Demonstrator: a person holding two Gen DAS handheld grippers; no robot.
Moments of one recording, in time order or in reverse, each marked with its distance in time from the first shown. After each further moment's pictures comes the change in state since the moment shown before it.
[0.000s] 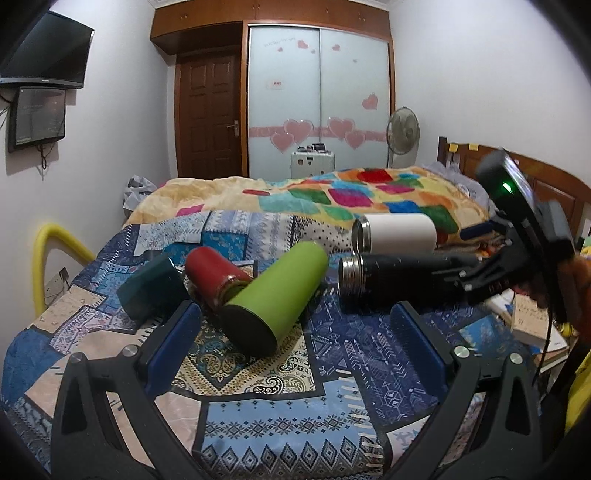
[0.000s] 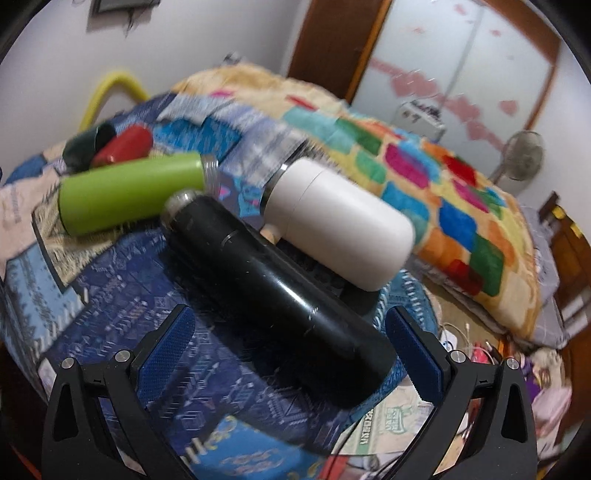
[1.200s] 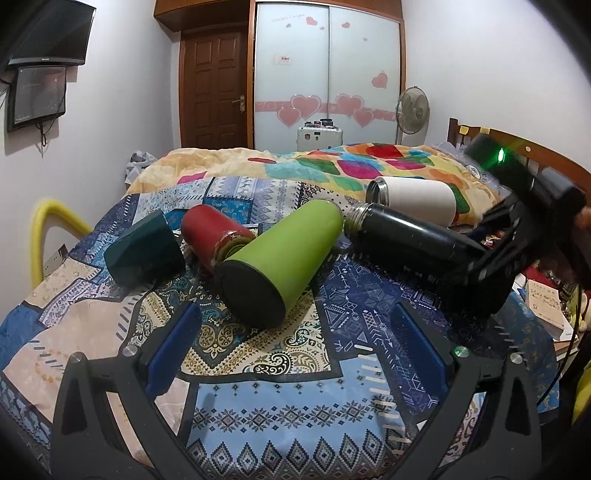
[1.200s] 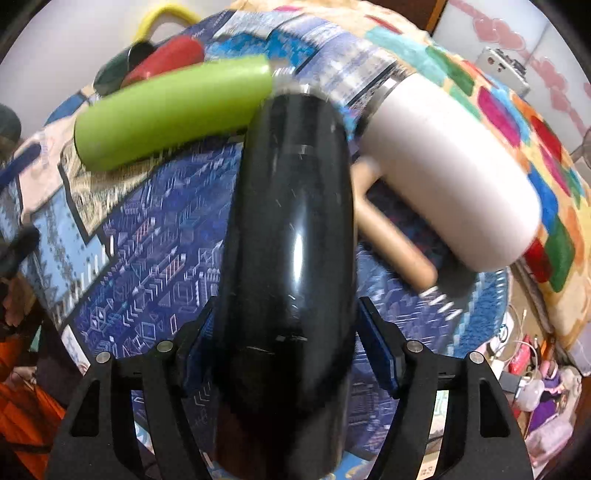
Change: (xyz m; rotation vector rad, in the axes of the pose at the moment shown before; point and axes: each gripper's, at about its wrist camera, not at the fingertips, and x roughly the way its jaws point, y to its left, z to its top) left arm 0.029 0.011 -0.025 -0.031 0.090 0.014; right arm 0.026 0.021 0.015 -0.065 0.260 0.255
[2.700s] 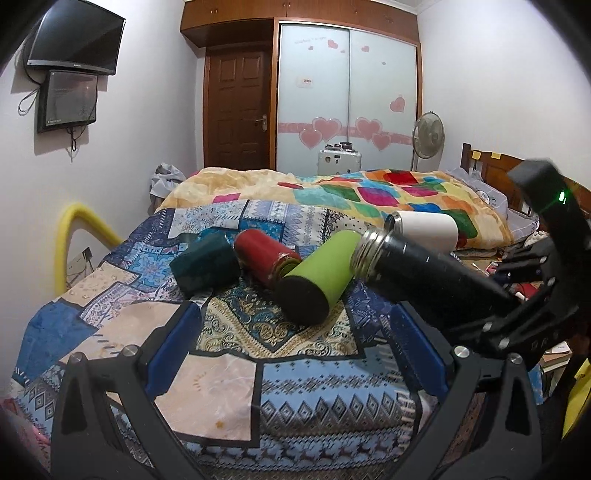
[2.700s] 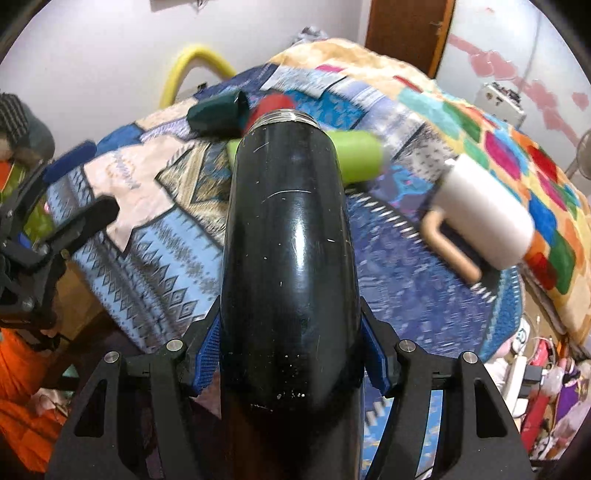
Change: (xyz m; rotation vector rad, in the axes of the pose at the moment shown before) left arm -0.073 0.033 0.002 -0.048 -0.073 0.060; right arm -0.029 0.106 -0.031 -0.028 -0.133 0.042
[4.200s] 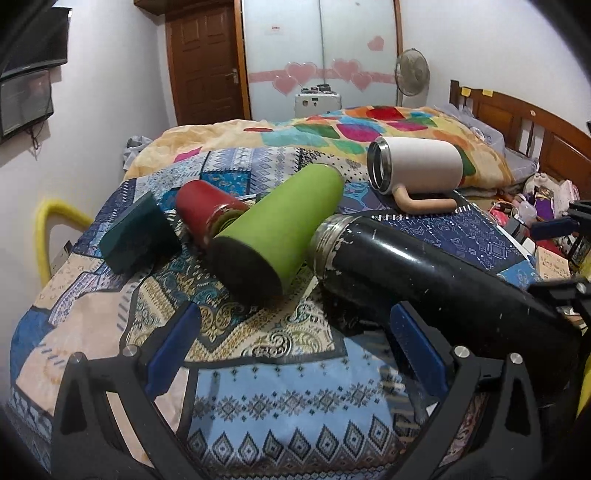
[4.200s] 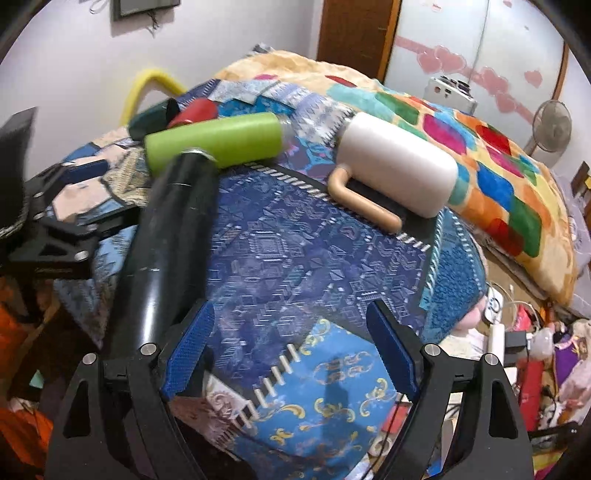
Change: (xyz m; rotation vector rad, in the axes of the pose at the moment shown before) left arm 0.090 -0.048 -0.007 0.124 0.220 -0.033; right arm -0.028 -0.062 -0.058 0.116 -0.142 -0.110
